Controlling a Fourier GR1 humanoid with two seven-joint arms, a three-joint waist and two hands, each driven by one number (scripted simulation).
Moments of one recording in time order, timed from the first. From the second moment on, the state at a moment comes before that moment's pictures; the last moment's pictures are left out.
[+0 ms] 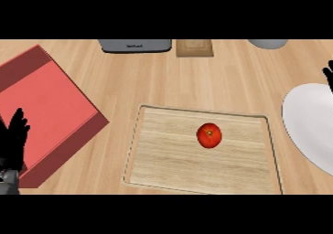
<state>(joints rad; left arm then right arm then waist) -0.04 0.45 0.03 -1.29 0.18 0.36 0.20 -0.22 -0.56 -0.06 -1.47 -0.31 -0.14 0.03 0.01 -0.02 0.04</state>
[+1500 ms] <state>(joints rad) -0.05 0.32 -0.16 -1.49 0.09 0.29 0.19 -0.49 -0.54 0.41 -1.31 0.11 0.38 -0.57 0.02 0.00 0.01</state>
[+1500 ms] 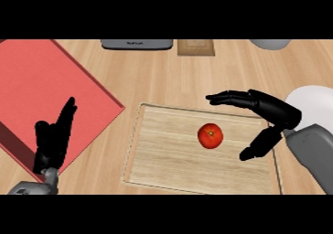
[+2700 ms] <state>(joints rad) -0.04 0.26 -0.12 -1.50 0.05 0.26 0.20 -0.69 -0.47 0.57 -1.23 0.50 0.62 -0.34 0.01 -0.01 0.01</state>
